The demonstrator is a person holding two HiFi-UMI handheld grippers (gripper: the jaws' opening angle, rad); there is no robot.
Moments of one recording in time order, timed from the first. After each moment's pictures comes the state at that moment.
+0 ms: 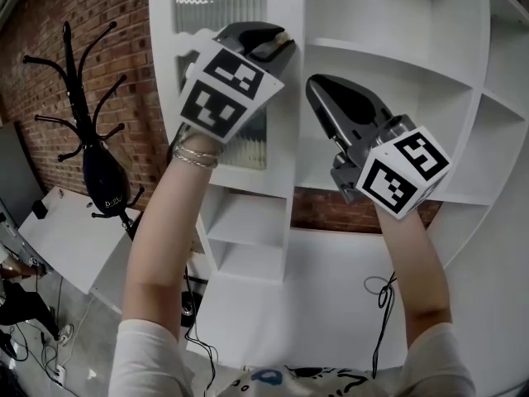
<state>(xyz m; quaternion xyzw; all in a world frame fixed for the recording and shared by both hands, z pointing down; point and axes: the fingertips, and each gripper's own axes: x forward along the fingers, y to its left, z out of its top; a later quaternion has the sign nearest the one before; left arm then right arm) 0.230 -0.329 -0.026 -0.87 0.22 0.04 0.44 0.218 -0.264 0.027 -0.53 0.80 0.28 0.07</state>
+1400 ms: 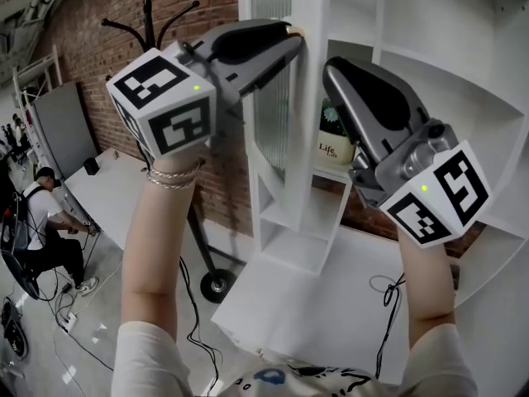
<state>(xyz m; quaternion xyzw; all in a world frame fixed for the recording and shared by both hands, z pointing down) 0.084 -0.265 -0.030 -0.93 0.13 0.12 0.33 0.101 -0.212 -0.002 -0.40 0.84 0.36 0.12</state>
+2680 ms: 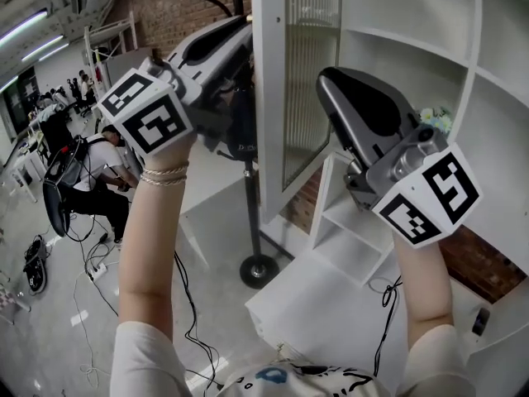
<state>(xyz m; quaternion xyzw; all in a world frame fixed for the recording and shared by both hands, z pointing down) -0.097 -0.292 -0.026 -0.90 0.28 0.18 0.28 -0.017 -0.249 0.029 -0.26 0.90 0.30 0.16</state>
